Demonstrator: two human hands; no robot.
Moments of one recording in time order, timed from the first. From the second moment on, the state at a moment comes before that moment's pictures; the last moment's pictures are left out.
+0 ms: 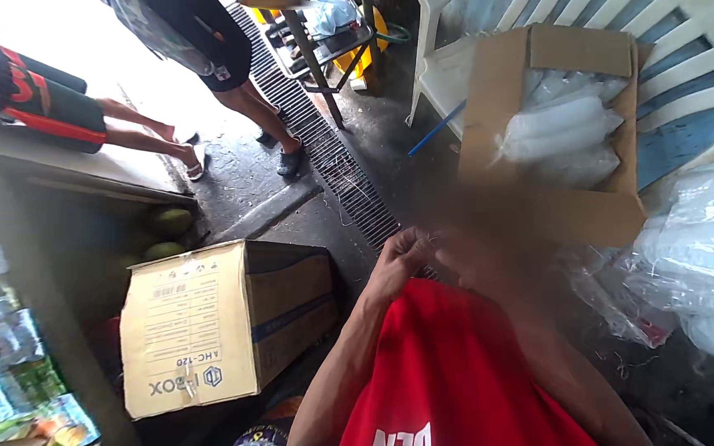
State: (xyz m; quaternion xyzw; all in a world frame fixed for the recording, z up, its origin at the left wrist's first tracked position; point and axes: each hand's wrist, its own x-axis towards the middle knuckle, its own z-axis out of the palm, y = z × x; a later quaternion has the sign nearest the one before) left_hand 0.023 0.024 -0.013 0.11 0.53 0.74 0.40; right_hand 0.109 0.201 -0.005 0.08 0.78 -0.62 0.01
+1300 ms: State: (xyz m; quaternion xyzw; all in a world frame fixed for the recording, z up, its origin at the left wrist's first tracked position) left_hand 0.003 0.038 -0.005 0.34 0.65 0.58 0.35; right_hand 0.116 0.209 -0.002 0.10 0.77 -0.63 -0.03
